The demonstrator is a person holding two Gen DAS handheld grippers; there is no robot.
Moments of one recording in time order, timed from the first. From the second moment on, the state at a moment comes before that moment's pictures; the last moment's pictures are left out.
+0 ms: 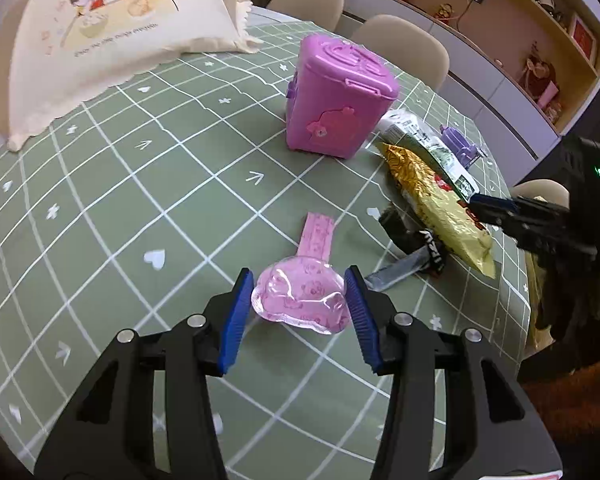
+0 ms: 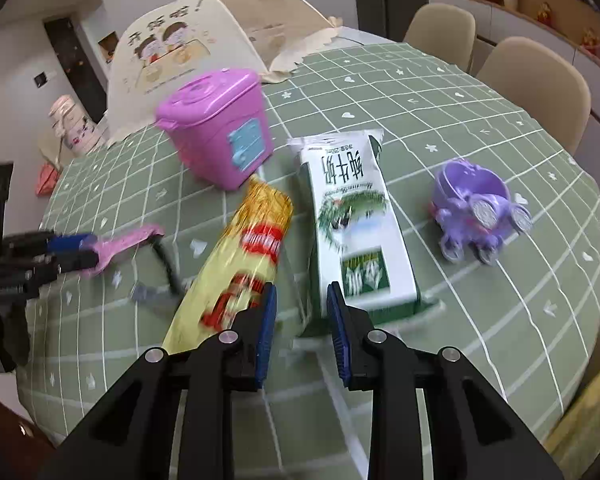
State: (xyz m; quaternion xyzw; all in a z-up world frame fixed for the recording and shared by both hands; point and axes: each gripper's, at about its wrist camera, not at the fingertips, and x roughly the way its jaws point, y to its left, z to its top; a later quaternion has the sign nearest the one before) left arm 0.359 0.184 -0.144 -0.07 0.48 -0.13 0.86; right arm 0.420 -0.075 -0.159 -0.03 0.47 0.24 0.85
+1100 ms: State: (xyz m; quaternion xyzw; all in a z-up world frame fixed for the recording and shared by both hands) left arm 0.314 0.158 -0.147 -0.09 0.47 -0.06 0.88; right arm 0.362 -0.104 -0.131 -0.02 0.44 0.27 0.86
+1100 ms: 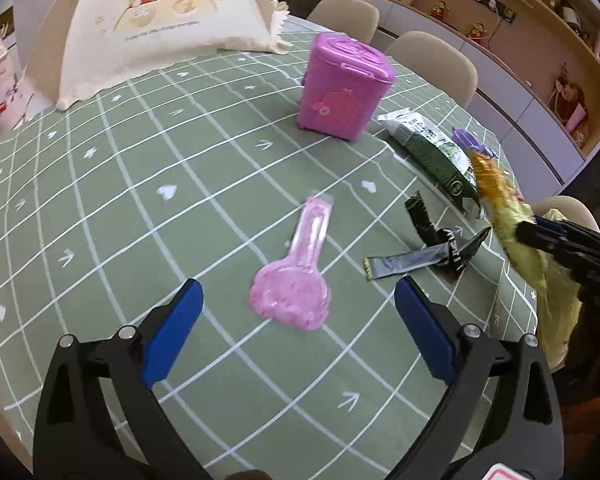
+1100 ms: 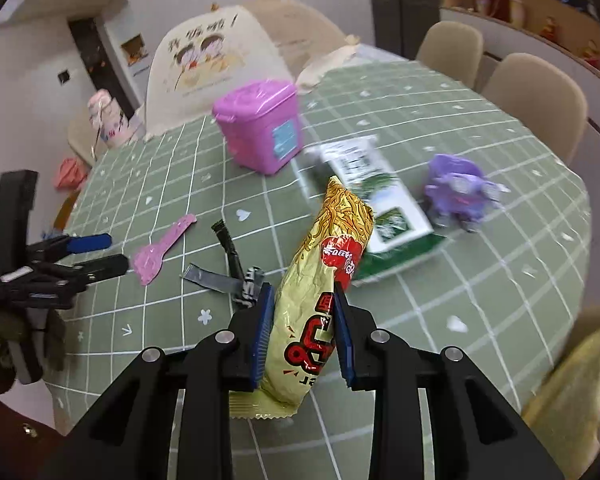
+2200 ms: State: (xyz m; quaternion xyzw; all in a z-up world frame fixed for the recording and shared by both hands) left arm 0.312 0.147 -0.152 -0.08 0.48 -0.08 0.87; right arm 0.308 -0.127 -0.133 -0.04 0.44 0.24 0.86
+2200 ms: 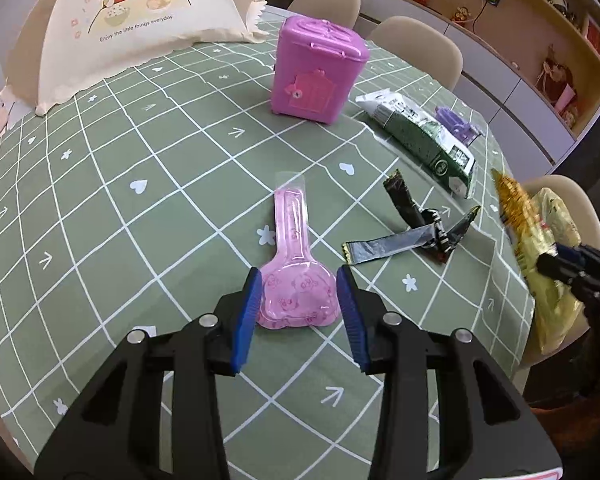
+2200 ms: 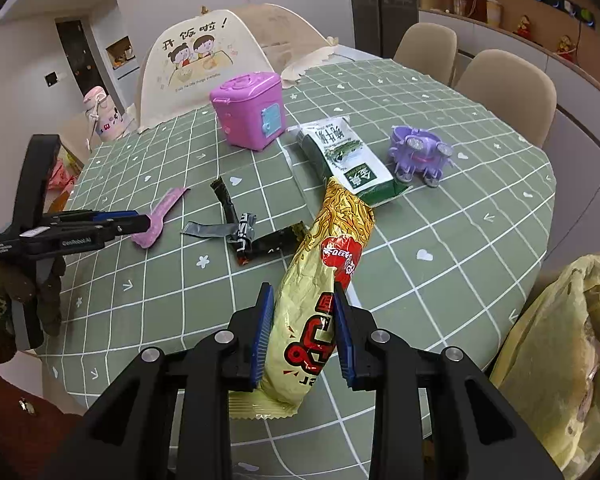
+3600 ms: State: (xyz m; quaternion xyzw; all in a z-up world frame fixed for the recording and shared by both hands) left arm 0.370 -0.053 0.018 -0.04 0.30 -0.29 0.91; right arm 0.280 -0.271 -0.014 0.00 0.31 0.10 0.95
